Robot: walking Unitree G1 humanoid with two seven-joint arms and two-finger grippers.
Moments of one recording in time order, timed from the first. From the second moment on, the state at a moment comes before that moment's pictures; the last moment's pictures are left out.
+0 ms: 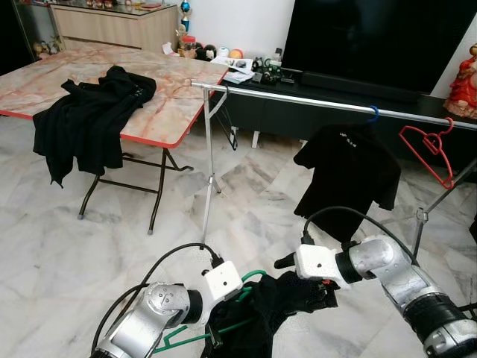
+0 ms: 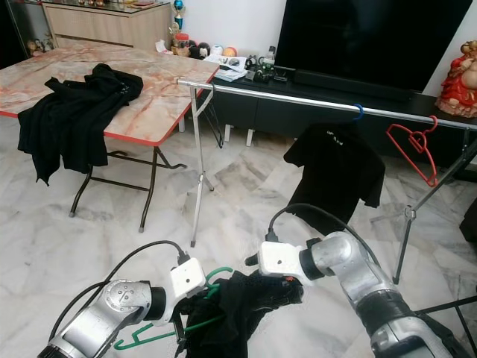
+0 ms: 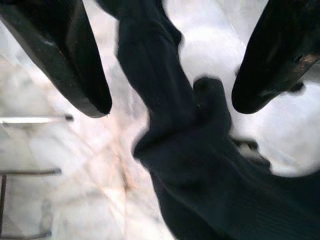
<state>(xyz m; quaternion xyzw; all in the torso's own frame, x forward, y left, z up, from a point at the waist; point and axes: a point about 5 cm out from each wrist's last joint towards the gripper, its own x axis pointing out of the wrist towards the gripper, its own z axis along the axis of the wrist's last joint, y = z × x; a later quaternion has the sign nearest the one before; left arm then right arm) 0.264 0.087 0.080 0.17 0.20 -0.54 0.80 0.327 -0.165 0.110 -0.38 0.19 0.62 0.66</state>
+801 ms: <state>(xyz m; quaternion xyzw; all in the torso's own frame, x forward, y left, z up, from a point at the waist) 0.256 0.073 0.084 0.17 0.20 -0.57 0.78 0.321 -0.146 0.095 -0.36 0.20 0.67 0.62</state>
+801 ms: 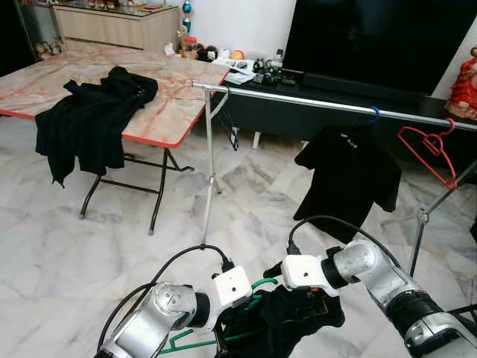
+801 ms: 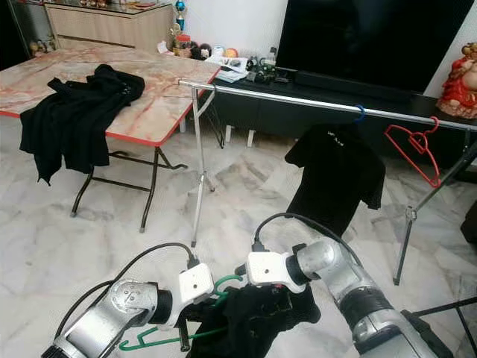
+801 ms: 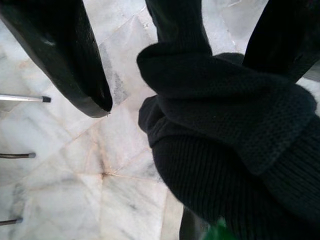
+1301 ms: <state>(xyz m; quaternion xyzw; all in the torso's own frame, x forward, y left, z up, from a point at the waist) 0.258 0.068 0.090 0.18 0.19 -0.58 0.77 0.317 -0.142 0.087 -0.35 0.21 0.68 0.61</state>
